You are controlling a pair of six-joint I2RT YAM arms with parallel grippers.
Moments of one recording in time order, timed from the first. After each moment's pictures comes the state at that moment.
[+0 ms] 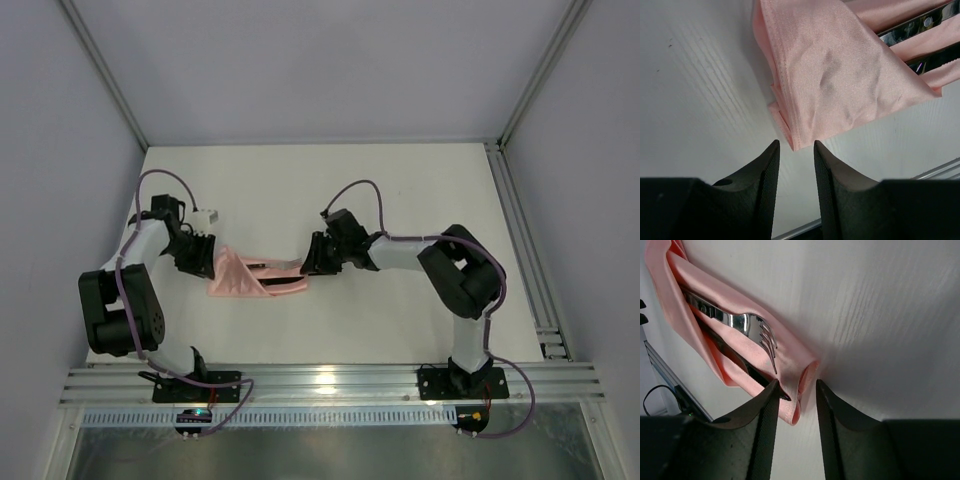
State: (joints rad) left arm 0.16 1.55 1.01 -0.86 0.35 0.39; right arm 0.71 1.91 1.04 0.07 -0.33 0.77
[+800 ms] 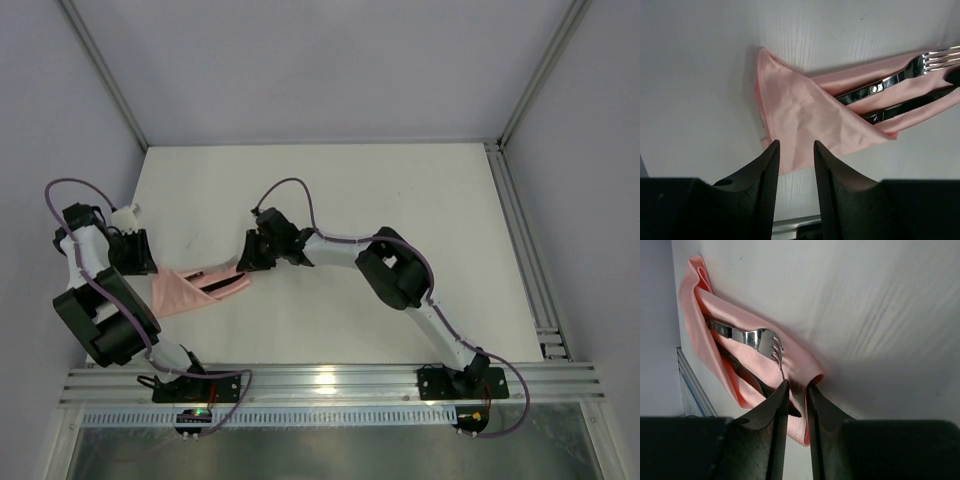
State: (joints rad) left arm 0.62 1.54 1.16 -0.92 0.39 0.48; right arm 0.91 2.36 1.69 0.01 -0.31 0.85
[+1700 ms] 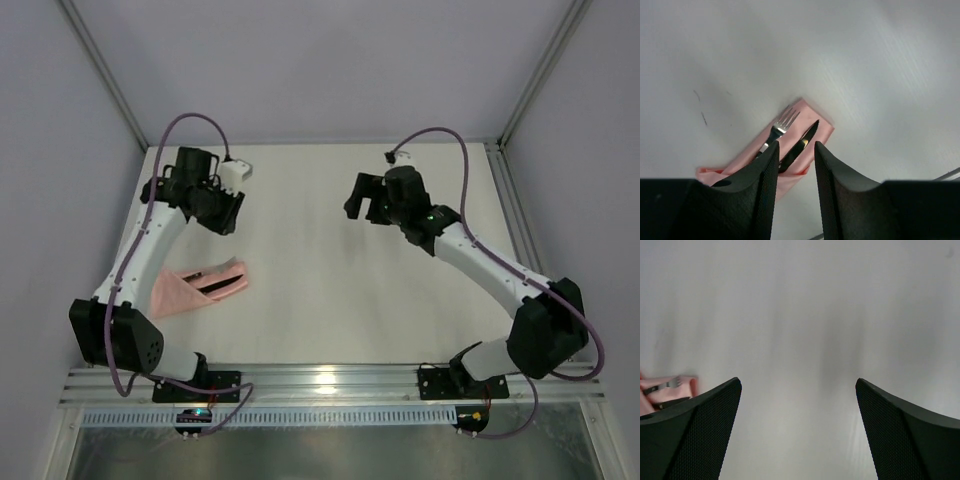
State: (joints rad) left arm -0.11 1.45 1.41 -1.00 0.21 0.36; right arm 0.56 1.46 1.16 -0.23 0.06 0.54
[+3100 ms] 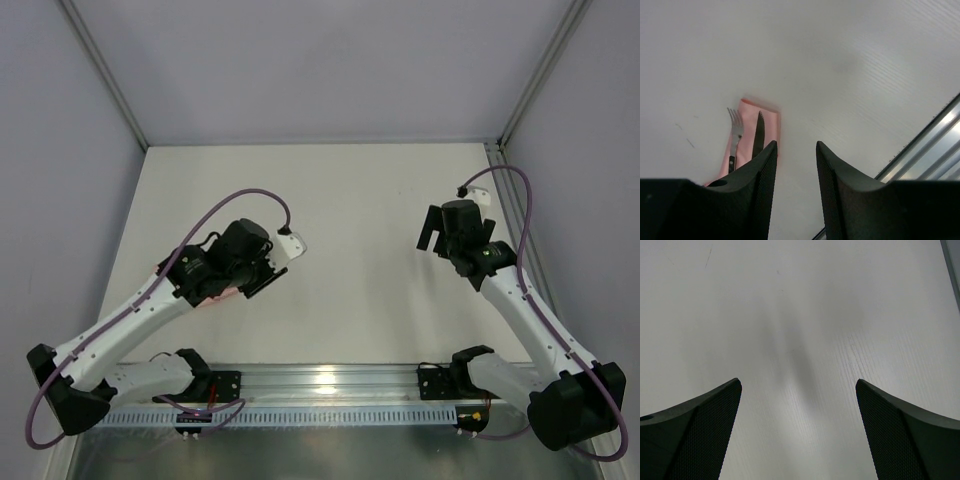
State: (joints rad) left arm -0.84 1.08 1.11 -0.97 -0.08 0.30; right arm 0.27 1.03 0.86 -0.60 0.38 0.43
